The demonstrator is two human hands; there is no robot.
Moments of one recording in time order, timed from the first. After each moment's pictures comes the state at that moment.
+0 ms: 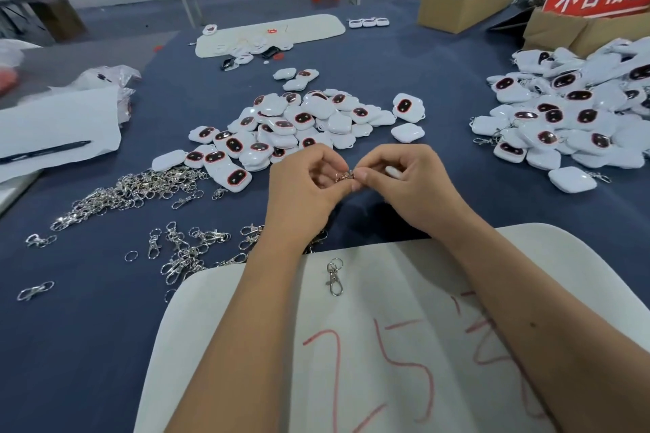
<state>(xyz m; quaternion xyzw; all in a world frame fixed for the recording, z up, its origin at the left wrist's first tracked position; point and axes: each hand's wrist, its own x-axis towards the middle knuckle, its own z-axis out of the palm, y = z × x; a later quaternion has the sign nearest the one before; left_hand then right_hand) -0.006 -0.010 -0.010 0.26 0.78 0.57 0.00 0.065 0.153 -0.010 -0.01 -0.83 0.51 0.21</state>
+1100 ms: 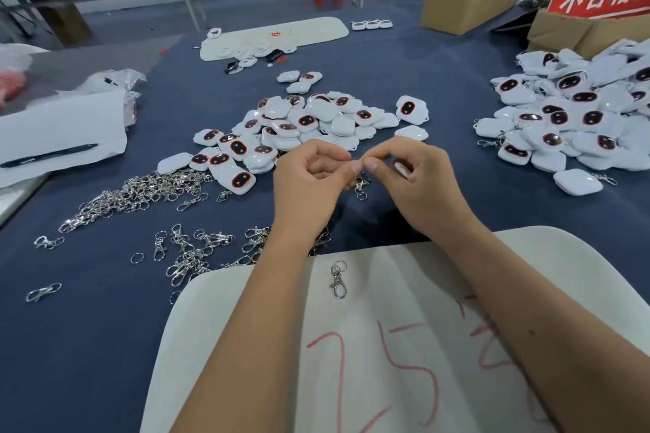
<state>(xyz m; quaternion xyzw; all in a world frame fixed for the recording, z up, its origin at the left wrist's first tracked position) -0.008 -0.002 -0.008 0.21 0.70 0.68 0.02 0.065 0.150 -0.010 -0.01 -0.84 0.46 0.30</state>
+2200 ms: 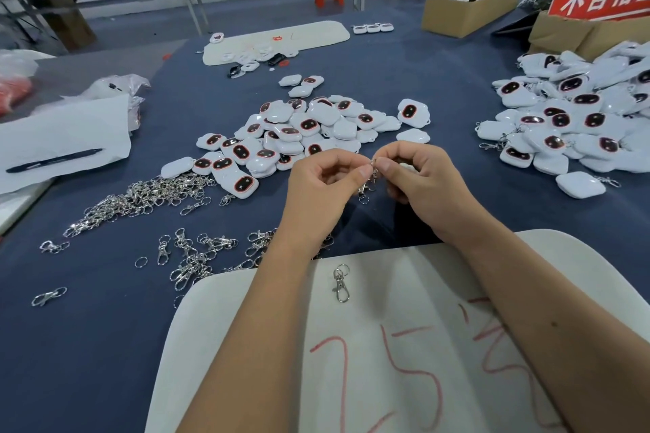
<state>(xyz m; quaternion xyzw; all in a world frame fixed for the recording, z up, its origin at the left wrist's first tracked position) -0.005 0.001 -0.009 0.26 0.68 0.68 0.09 0.063 0.161 -0.010 -0.03 -0.77 0.60 0.20</state>
